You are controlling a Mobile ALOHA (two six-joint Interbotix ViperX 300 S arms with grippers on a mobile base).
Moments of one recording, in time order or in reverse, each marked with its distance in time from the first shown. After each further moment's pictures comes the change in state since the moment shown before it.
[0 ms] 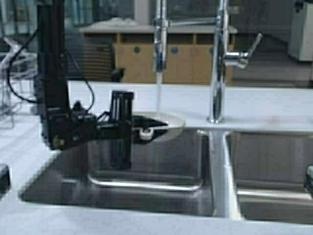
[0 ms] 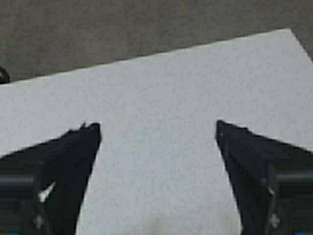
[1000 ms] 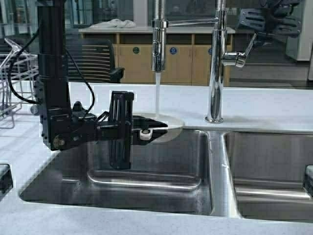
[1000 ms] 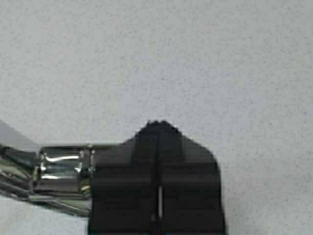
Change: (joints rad) left arm 0.003 0.008 0.000 -0.002 0.000 0.000; right arm 0.256 0.169 -0.129 0.012 0.152 0.015
